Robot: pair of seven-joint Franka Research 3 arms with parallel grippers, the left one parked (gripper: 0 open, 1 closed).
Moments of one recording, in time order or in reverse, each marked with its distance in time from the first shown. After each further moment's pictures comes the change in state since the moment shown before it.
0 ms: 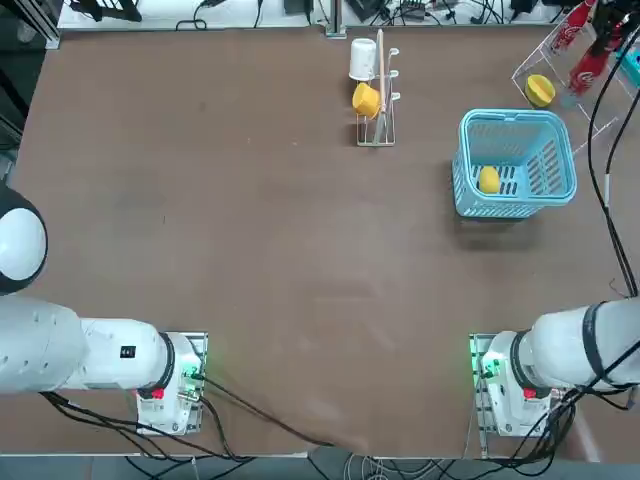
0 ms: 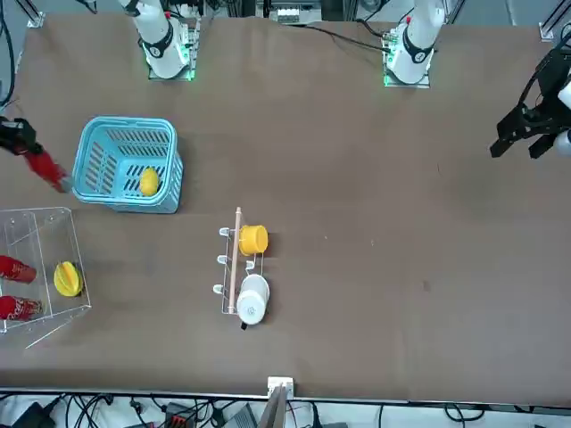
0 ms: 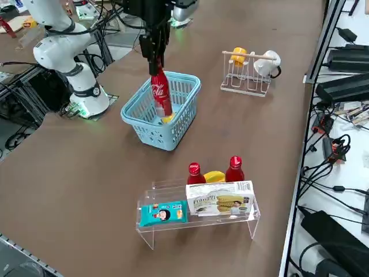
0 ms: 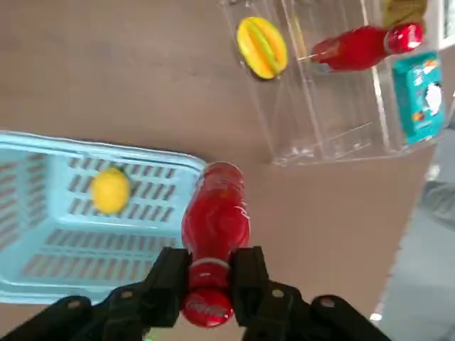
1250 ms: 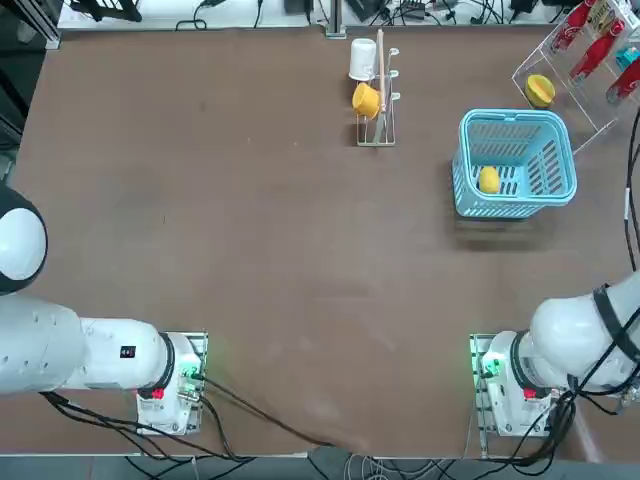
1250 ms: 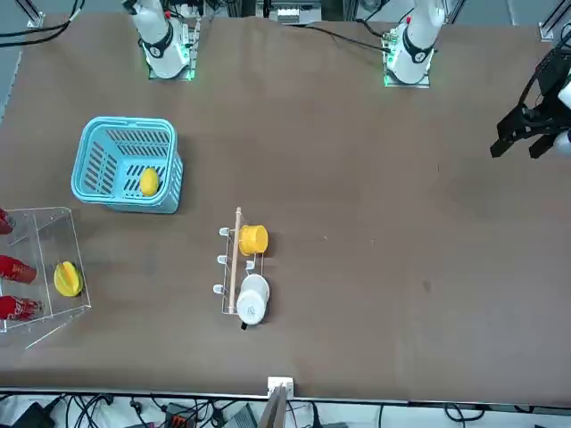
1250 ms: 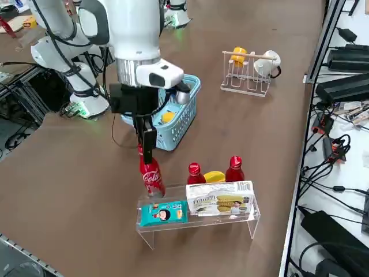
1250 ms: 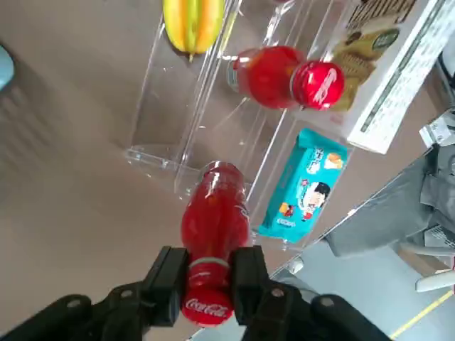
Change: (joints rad) arm -0.277 0.260 -0.009 0.041 -0.084 0.425 -0.834
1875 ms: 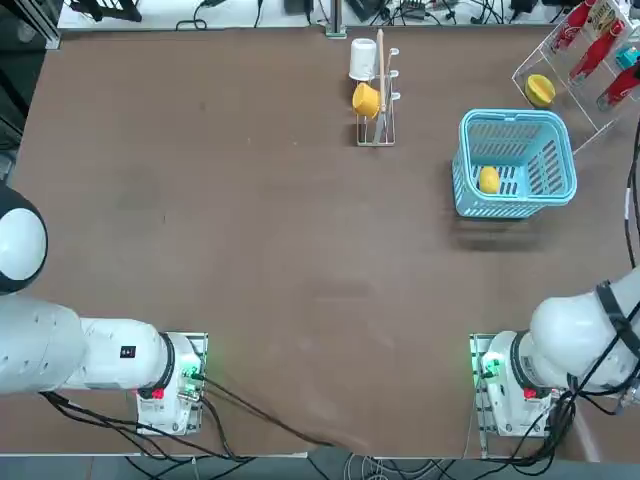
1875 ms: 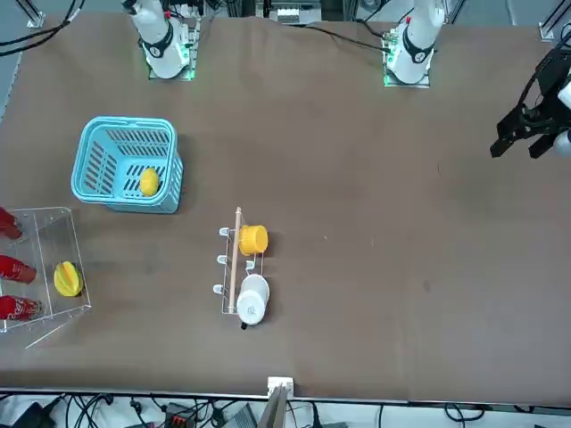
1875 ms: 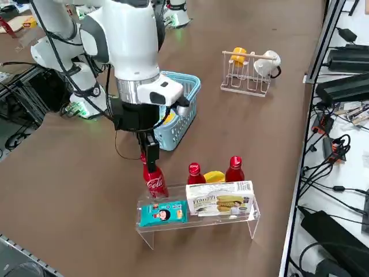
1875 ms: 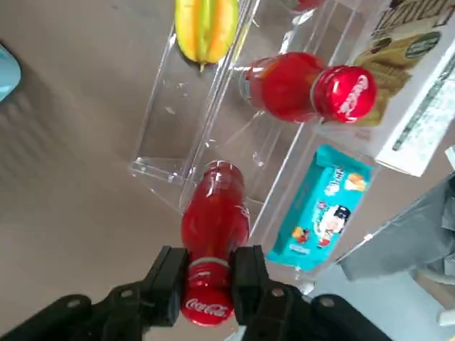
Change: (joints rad) arm -0.021 0.040 0.000 0.004 0.070 0.021 -0.064
